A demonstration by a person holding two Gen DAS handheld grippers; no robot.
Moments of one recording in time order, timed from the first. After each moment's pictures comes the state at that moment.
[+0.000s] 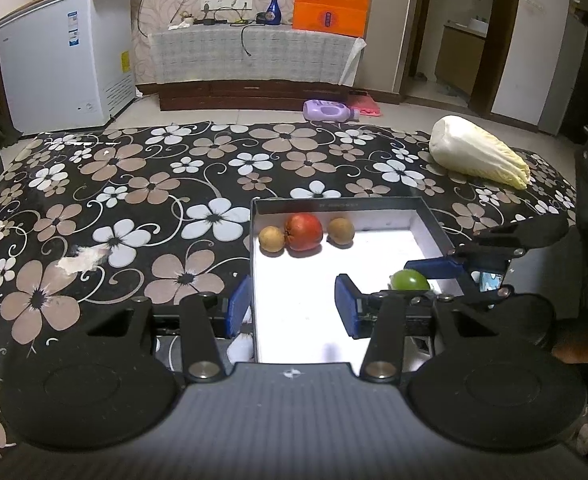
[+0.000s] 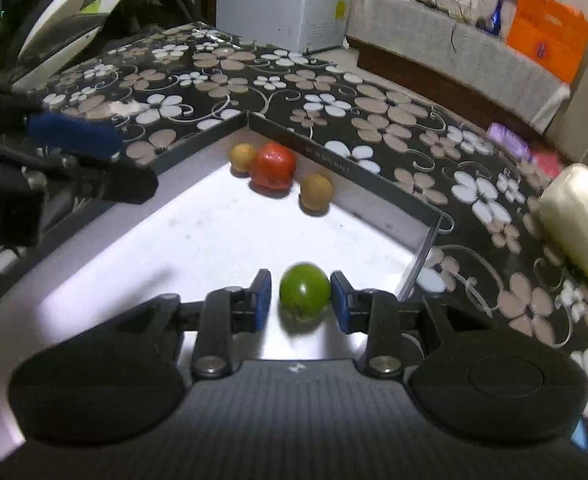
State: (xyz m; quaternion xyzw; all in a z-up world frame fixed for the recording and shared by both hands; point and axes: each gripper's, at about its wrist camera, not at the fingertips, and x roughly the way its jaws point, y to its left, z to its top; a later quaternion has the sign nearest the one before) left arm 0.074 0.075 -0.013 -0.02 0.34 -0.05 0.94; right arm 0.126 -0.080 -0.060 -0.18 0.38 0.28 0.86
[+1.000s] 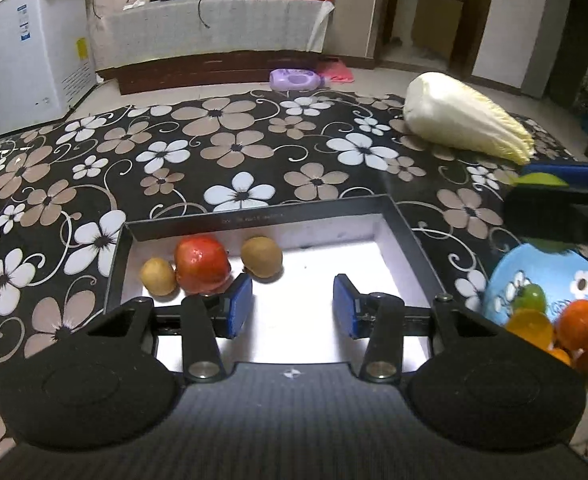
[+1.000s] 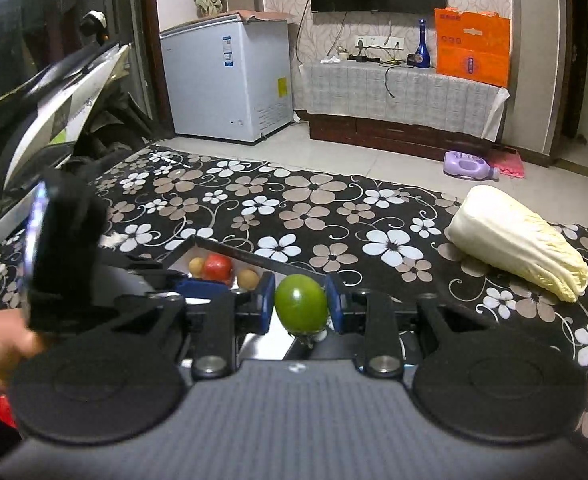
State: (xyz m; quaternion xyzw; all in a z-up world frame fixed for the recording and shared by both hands) left arm 0.170 0.004 -0.056 0.00 0.39 -0.09 0.92; right arm 0.121 -0.164 0.011 -0.04 0.30 0.24 0.92
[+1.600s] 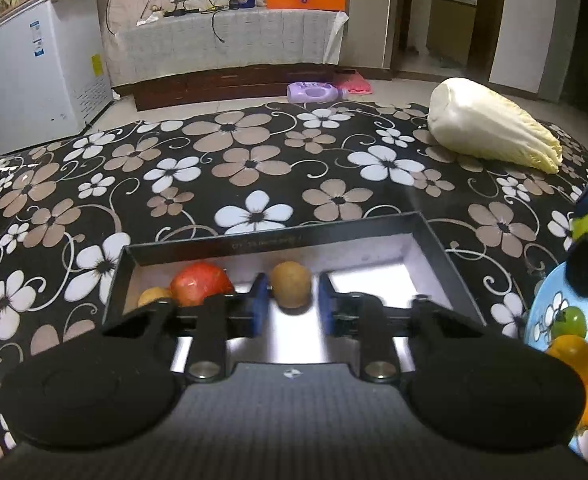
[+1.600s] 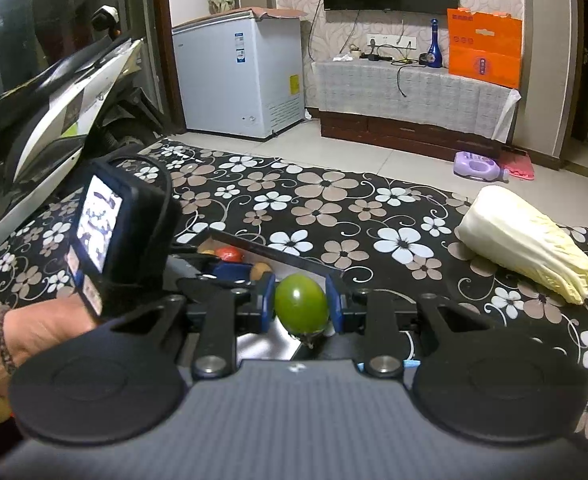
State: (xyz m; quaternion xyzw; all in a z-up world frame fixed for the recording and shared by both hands) left arm 0.191 -0.001 -0.067 0.02 0.36 -0.06 0.93; right arm 0.116 -0.161 0.010 -0.05 0.30 0.25 0.92
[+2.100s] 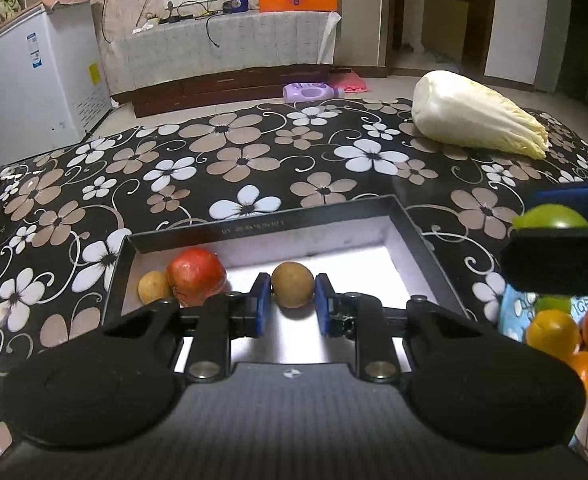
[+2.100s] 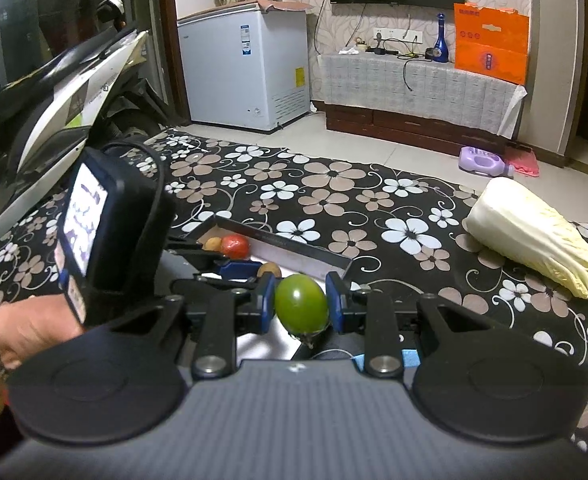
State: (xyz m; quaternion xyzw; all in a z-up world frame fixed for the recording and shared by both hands) left arm 0.167 -0.011 -0.062 0.04 0.36 -0.06 0.93; right arm 0.114 -0.157 0.004 -0.05 0.31 0.26 0.91
